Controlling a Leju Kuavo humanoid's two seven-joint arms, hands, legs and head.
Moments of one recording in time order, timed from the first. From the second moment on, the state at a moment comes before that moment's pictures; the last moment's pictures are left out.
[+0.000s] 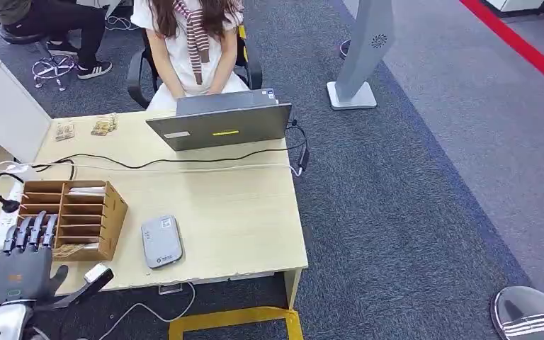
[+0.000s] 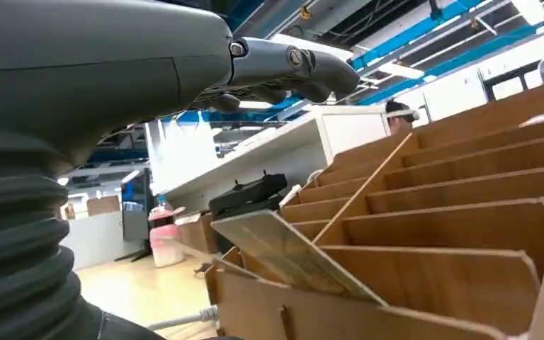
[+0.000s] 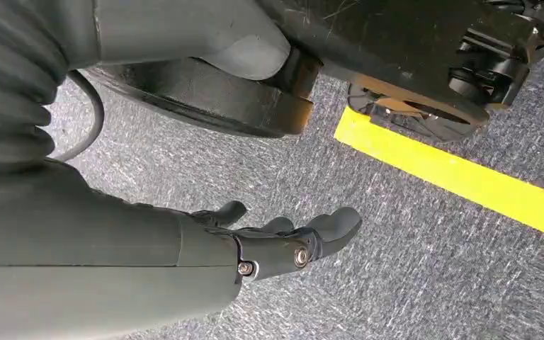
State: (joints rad) left arm -0.13 0.25 -0.07 -1.07 -1.44 0.49 -0.07; right arm -0.08 0.24 -0.76 -0.20 1.21 -0.05 0.02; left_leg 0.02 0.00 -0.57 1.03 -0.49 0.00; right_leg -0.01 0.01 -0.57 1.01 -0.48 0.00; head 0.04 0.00
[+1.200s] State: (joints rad) left arm -0.13 0.26 -0.08 -1.07 -1.36 0.42 -0.08; right arm -0.08 0.24 -0.76 -0.20 1.22 -0.05 0.02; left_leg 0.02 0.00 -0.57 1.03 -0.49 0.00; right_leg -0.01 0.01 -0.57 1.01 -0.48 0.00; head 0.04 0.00
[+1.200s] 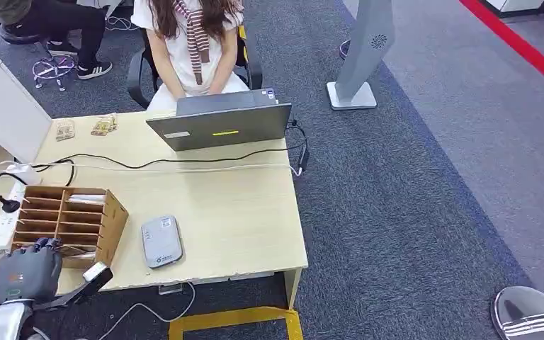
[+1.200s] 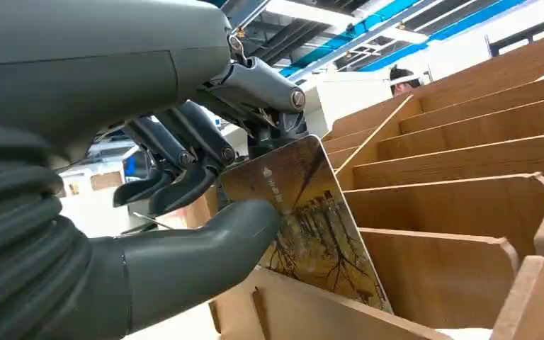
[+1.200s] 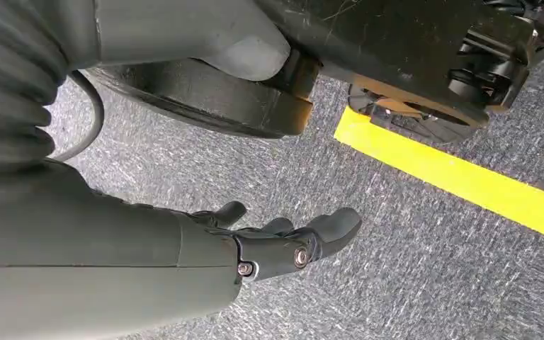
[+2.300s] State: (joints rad) left arm -0.11 0.29 -0.12 -1.49 -1.29 0.39 -0.10; right arm -0.08 0.24 -0.77 -0.20 1.19 -0.05 0.02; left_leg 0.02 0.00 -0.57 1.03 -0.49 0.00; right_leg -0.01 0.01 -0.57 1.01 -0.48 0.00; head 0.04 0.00
